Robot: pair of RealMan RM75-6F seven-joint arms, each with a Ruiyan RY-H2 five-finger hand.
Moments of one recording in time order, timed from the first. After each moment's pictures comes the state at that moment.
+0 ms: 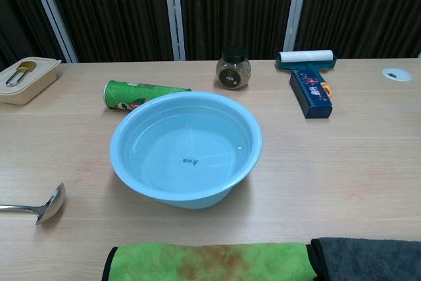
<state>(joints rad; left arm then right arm) -0.14 -1.25 0.03 -1.56 1.55 1.43 0.27 0.02 -1.05 -0.01 -1.58 -1.56 1.48 -0.04</state>
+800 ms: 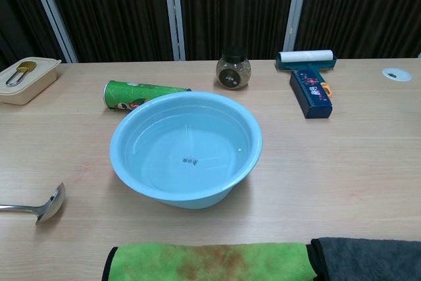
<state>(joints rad) -0.19 -1.23 0.02 -1.43 1.38 1.21 0.22 0.02 -1.05 0.00 -1.58 -1.55 1.47 -0.02</state>
